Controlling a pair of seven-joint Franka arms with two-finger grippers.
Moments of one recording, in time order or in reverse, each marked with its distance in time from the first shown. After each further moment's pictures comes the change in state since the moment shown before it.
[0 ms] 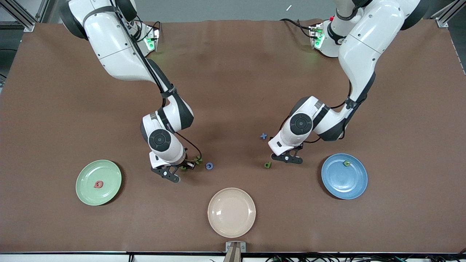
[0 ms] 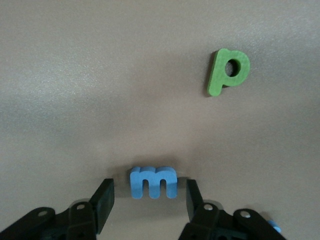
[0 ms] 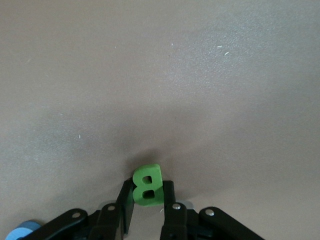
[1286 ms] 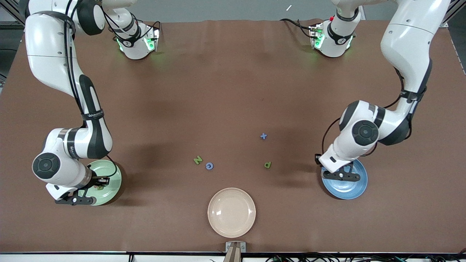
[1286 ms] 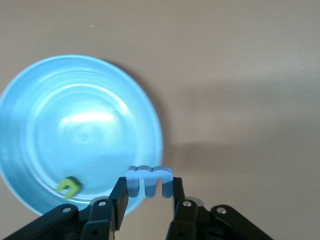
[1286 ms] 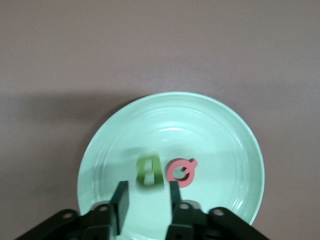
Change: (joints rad) left arm 0.259 -0.124 0.017 0.035 0.017 -0.050 0.216; right arm -0.312 -0.023 -0.180 0.120 -0.004 -0.130 -0.864
